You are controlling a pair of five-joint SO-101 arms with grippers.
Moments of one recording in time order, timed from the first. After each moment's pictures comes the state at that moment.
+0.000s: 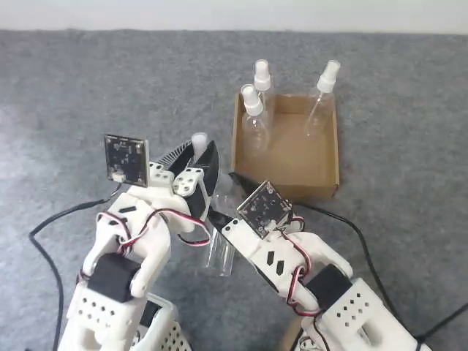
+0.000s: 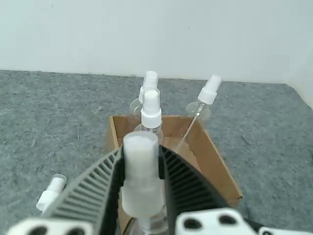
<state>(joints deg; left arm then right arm) 17.1 -72.0 60.9 46.9 20.5 -45.0 -73.6 75.3 24.8 6.5</state>
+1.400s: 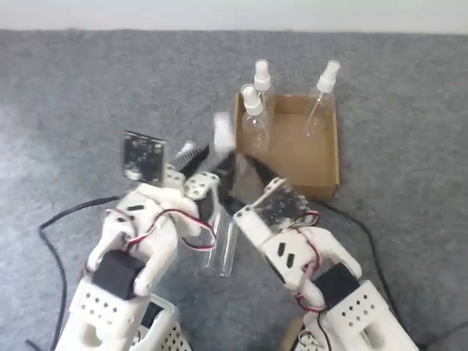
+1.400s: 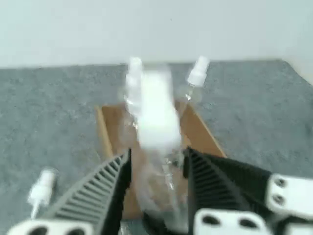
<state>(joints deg) 20.5 -69.4 58.3 49.7 17.5 -38.5 -75.2 77.2 18.0 10.2</state>
